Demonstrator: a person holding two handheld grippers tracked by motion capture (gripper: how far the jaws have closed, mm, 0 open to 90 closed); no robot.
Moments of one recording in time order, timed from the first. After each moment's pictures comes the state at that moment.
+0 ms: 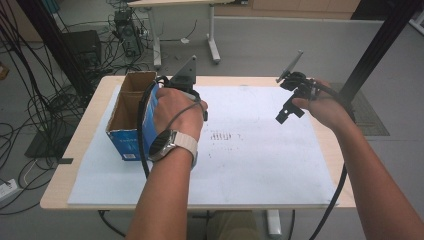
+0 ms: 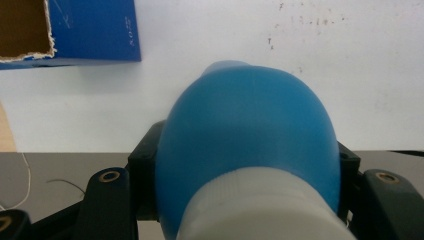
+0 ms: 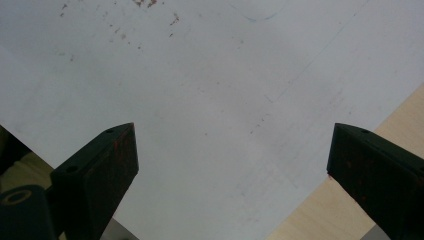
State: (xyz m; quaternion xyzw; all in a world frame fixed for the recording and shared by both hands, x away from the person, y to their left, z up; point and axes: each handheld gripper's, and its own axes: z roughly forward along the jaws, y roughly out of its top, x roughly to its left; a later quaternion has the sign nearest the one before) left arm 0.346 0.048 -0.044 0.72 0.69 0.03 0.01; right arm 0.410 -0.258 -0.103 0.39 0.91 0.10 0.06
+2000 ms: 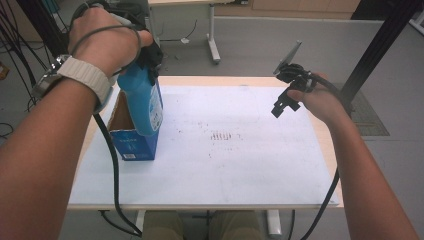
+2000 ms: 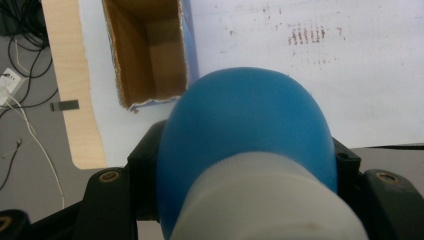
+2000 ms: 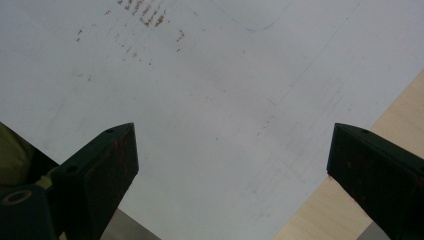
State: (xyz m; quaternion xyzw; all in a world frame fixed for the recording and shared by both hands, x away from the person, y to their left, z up) left arm 0.340 0.129 0.087 0.74 0.67 0.07 0.05; right arm 0.411 -0.243 -0.083 0.42 0.90 0.10 0.06
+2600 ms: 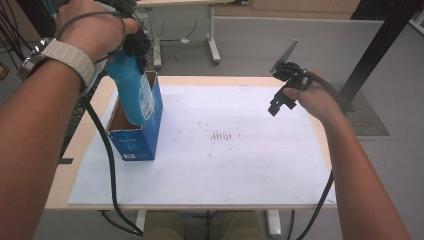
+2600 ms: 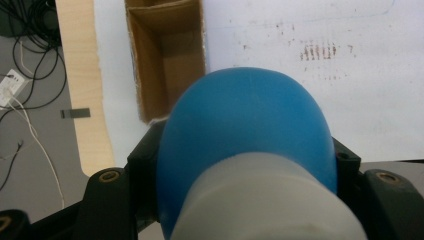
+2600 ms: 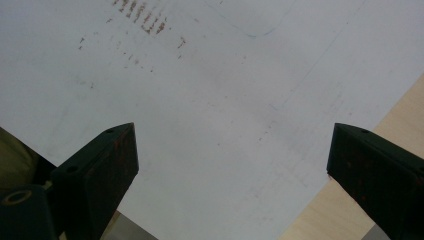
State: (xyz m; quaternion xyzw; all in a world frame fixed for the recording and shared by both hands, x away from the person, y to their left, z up) left arm 0.363 0.158 0.087 0.73 0.68 0.07 0.05; right arm 0.417 -0.236 -0.081 0.43 0.90 0.10 0.06
